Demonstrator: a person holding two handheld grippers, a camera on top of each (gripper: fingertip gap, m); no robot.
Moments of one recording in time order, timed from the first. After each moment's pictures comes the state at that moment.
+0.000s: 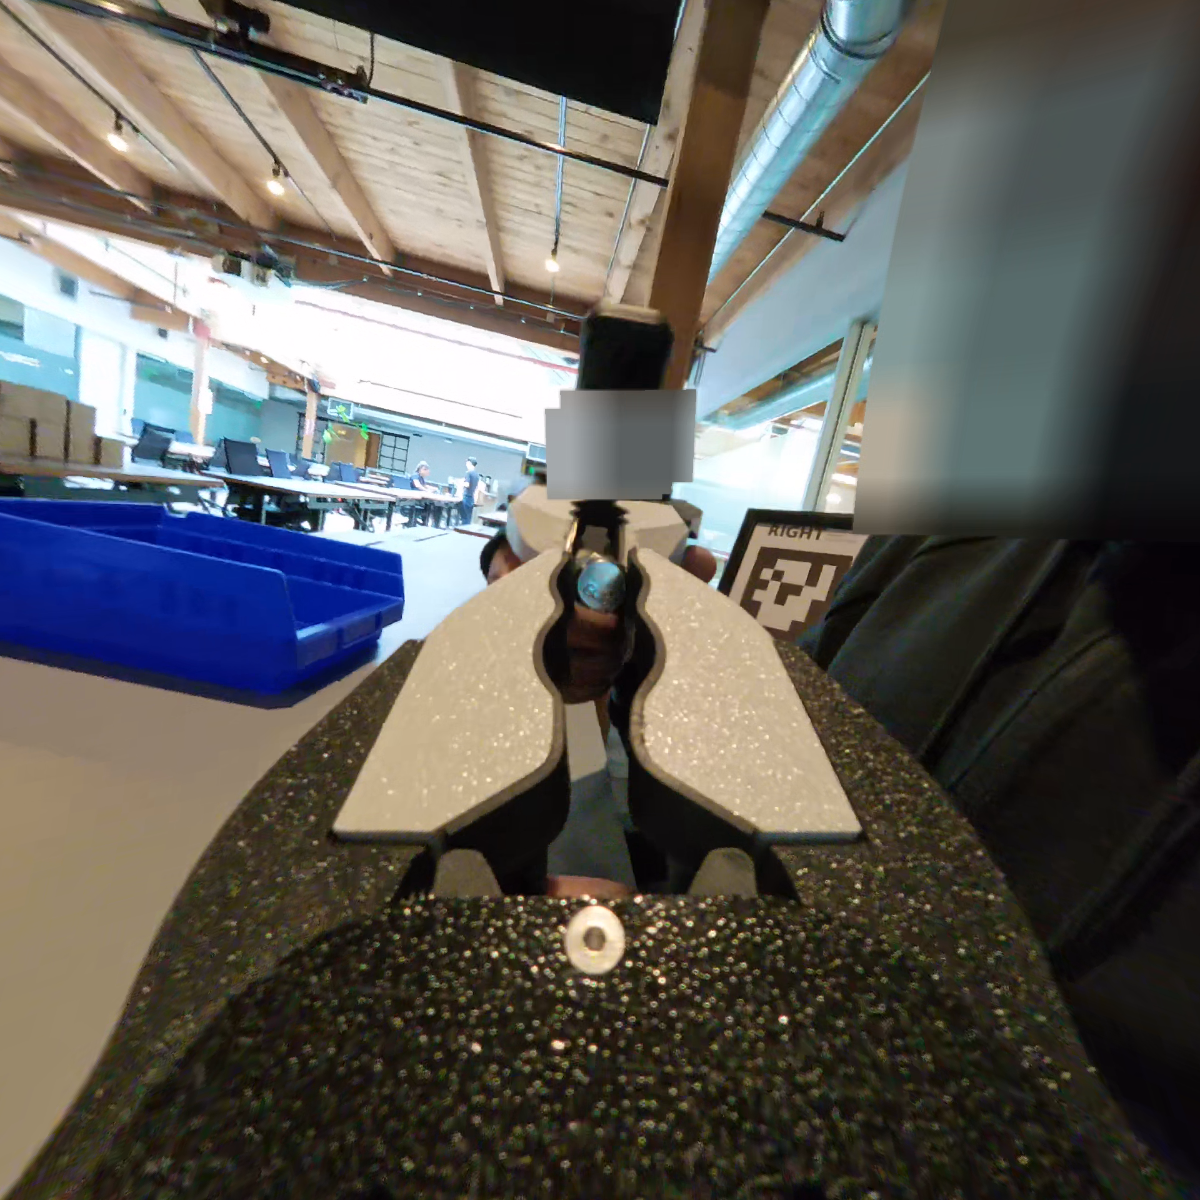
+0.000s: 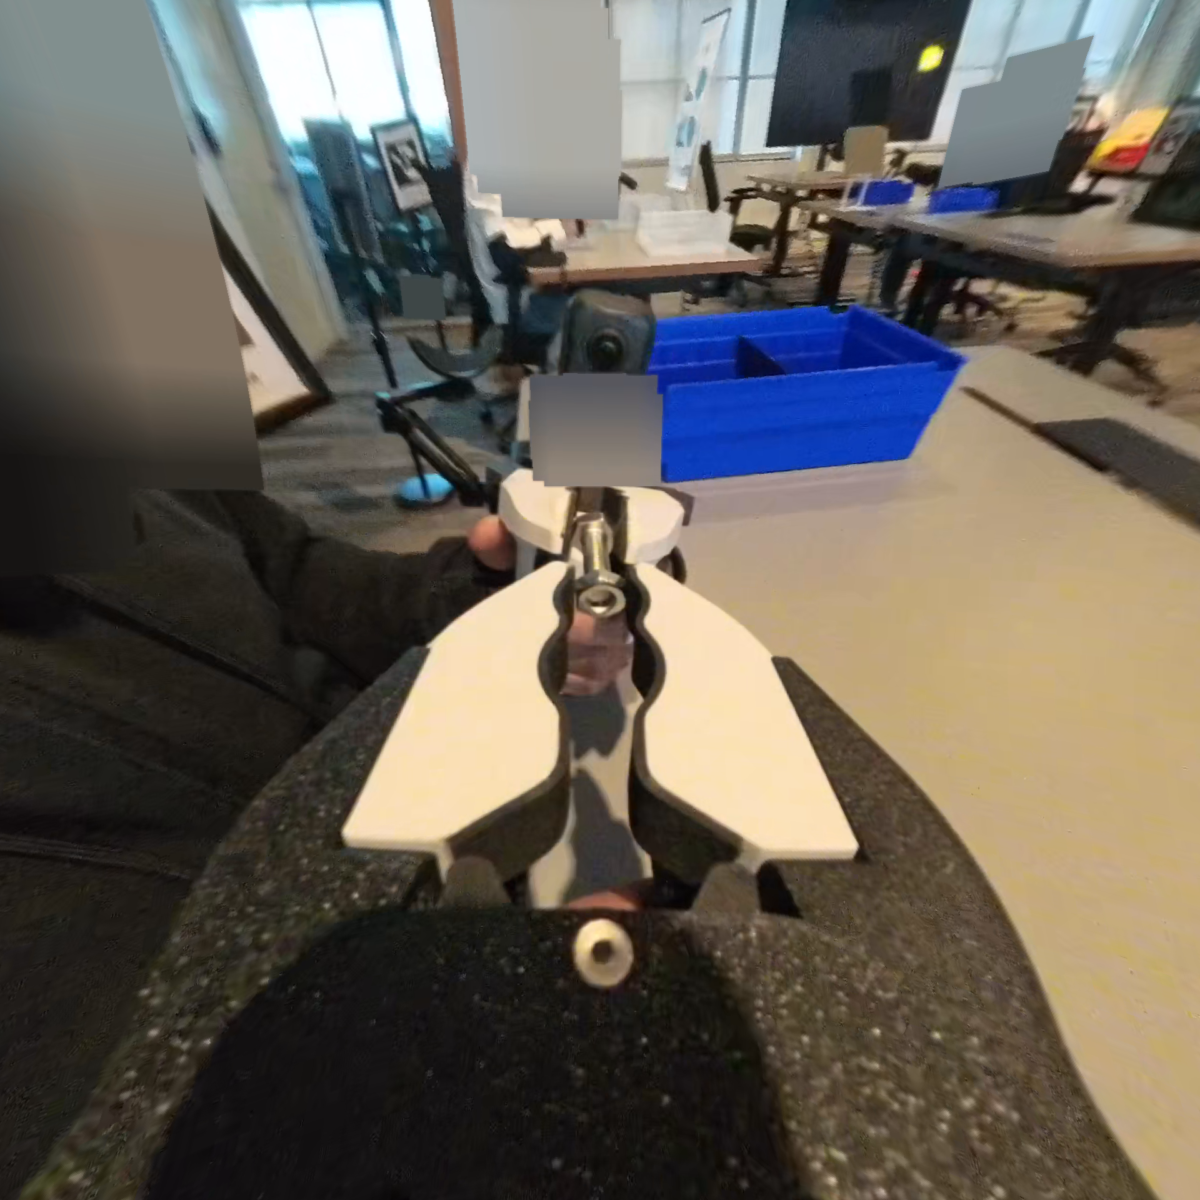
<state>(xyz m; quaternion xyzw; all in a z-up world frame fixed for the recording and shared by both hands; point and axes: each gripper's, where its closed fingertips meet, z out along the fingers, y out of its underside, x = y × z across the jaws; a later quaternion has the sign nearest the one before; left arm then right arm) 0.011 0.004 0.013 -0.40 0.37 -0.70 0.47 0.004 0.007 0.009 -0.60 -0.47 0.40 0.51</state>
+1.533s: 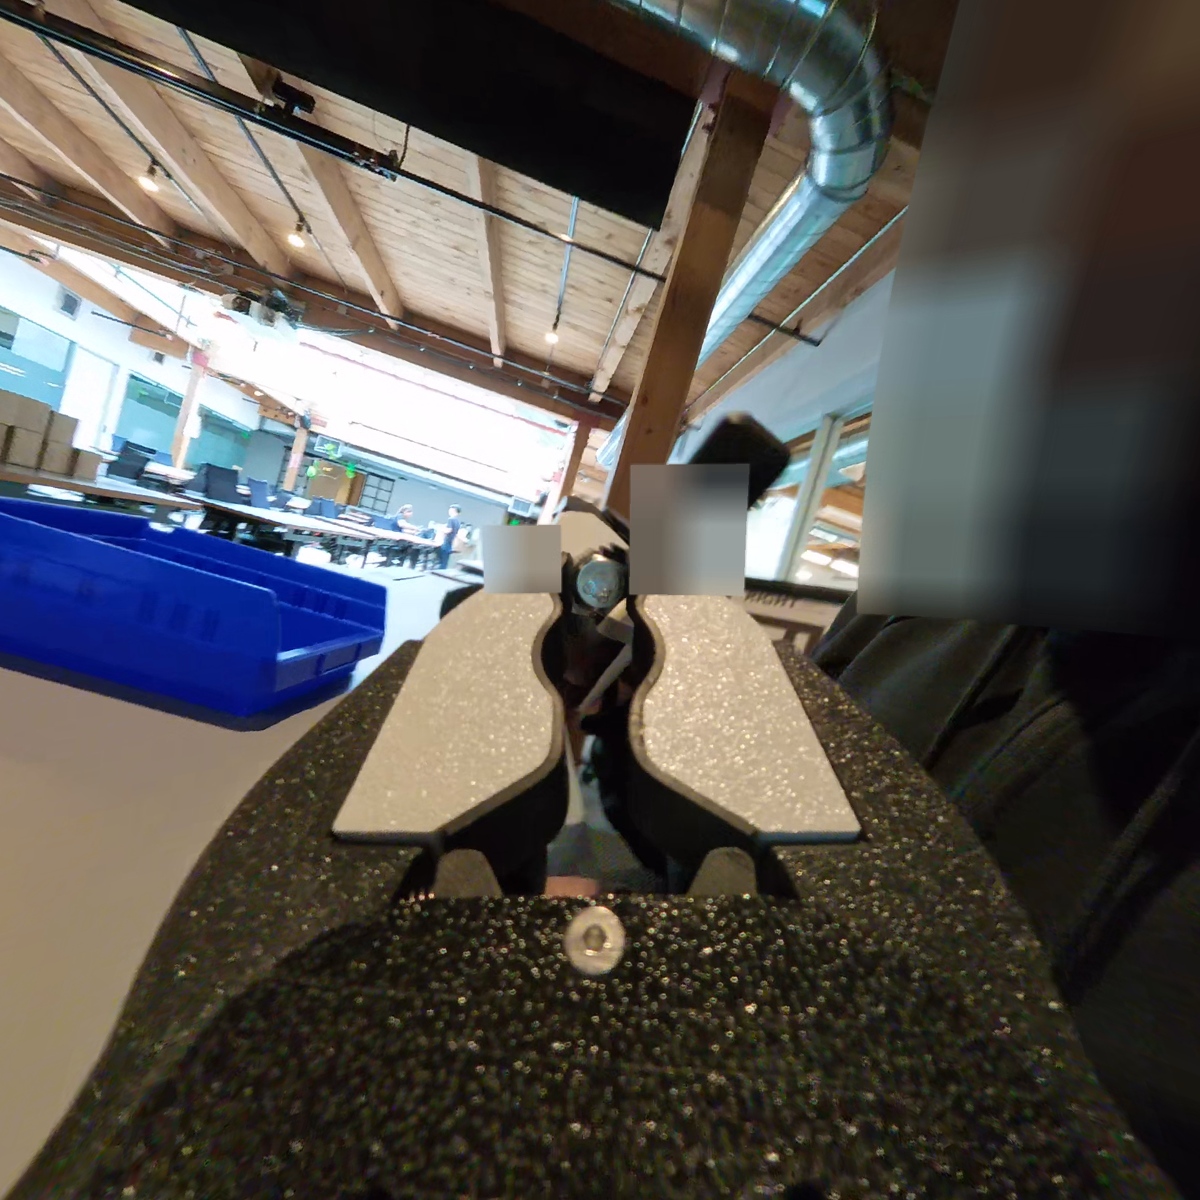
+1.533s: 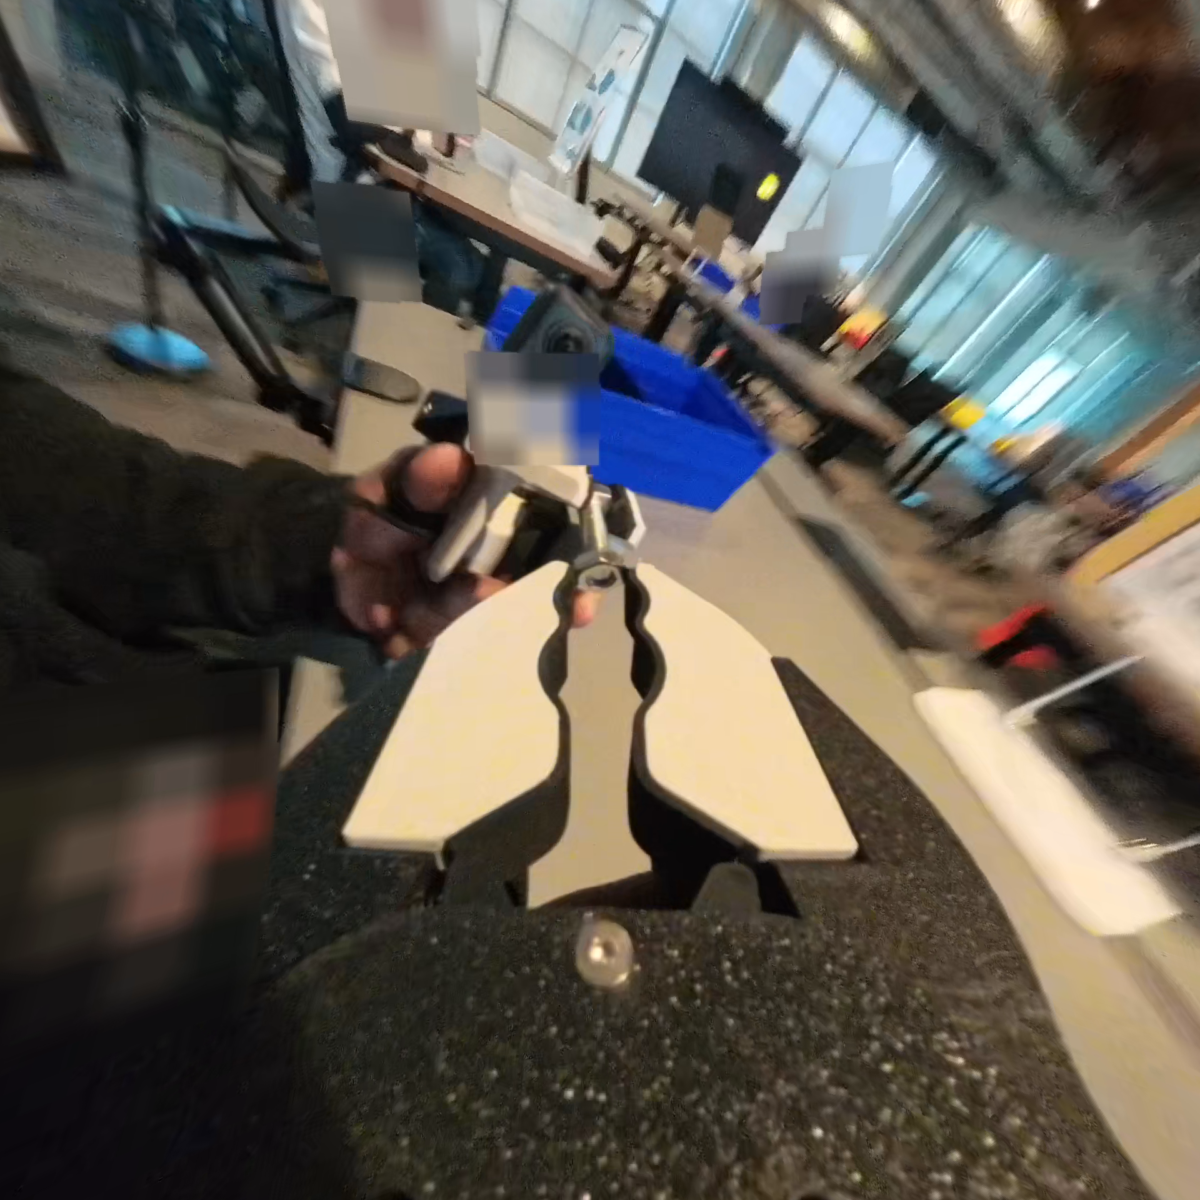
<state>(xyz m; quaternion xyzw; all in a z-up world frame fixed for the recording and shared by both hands) 0.002 0.015 0.021 -0.39 0.32 -0.74 0.46 0.000 0.018 0.008 -0.53 -0.53 0.20 0.63</state>
